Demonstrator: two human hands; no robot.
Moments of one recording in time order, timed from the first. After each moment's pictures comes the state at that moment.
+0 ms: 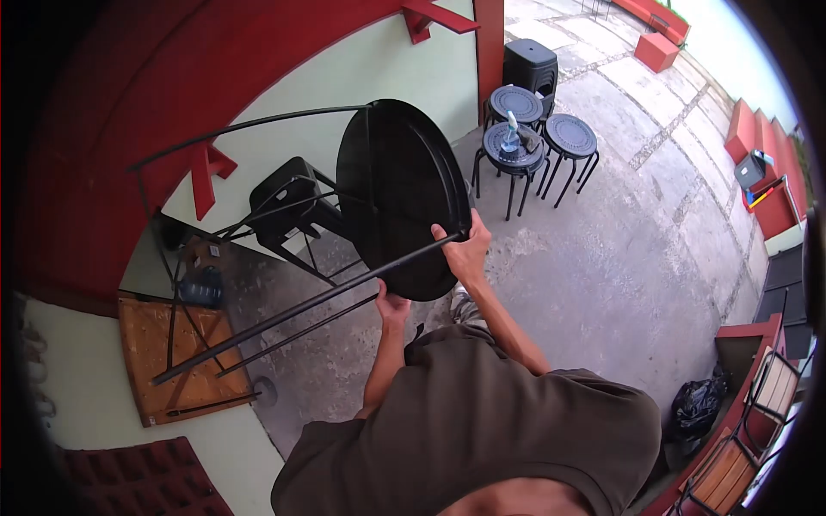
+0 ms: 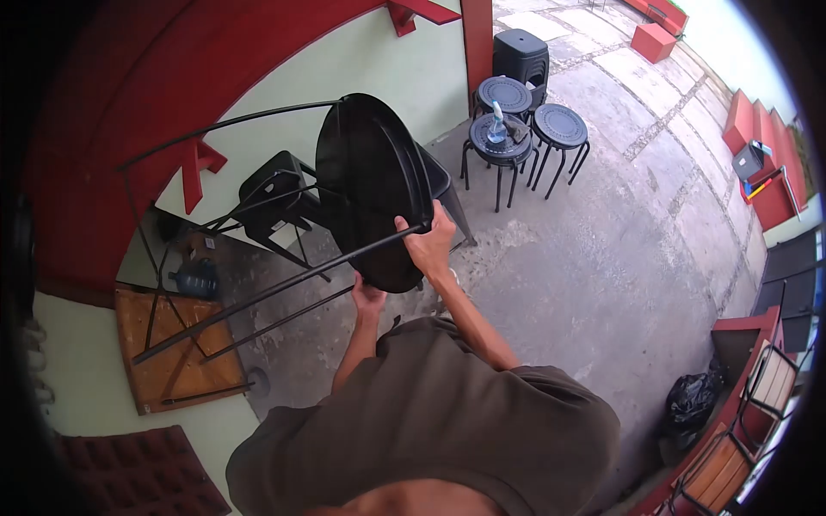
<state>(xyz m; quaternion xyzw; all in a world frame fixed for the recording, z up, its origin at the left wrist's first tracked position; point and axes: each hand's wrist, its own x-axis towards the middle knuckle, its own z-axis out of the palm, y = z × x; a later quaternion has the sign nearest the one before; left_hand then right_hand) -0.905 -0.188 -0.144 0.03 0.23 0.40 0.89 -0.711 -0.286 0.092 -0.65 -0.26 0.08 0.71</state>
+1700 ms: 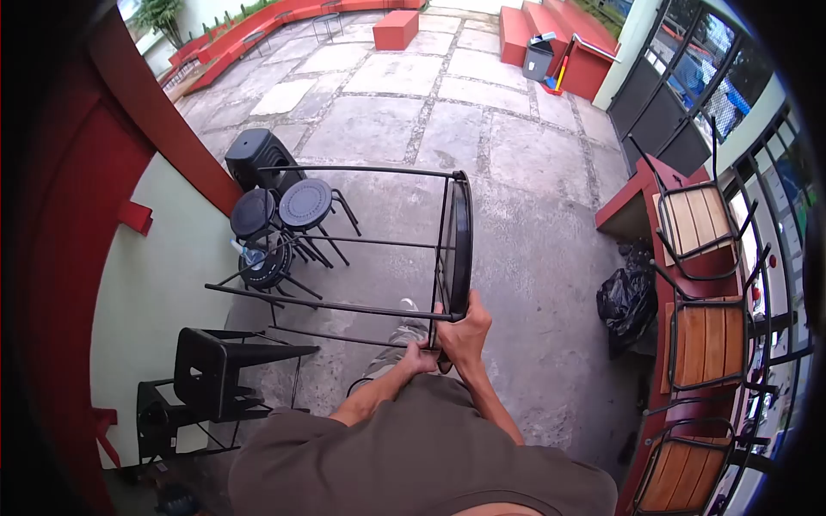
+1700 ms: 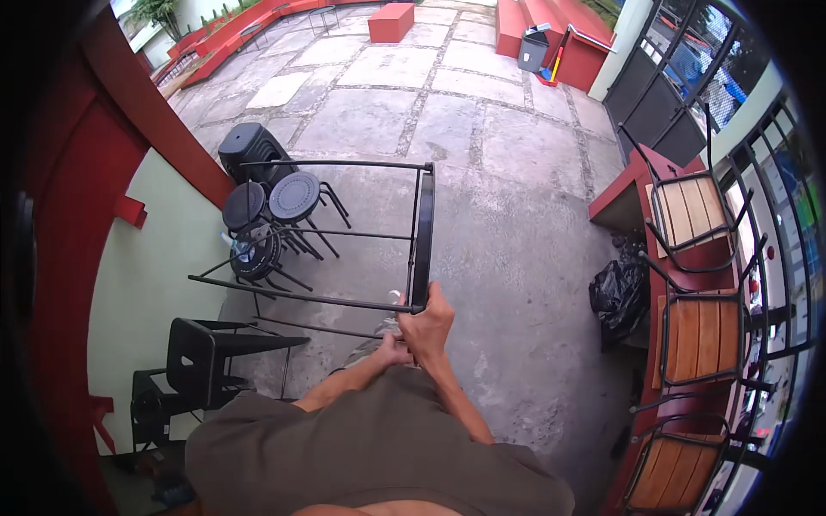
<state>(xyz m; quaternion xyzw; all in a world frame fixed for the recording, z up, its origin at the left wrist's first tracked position) -0.438 -0.691 -0.140 0.06 0.48 -0.36 0.80 -0.418 -0.793 0.117 -0.82 0.03 -0.20 0.53</state>
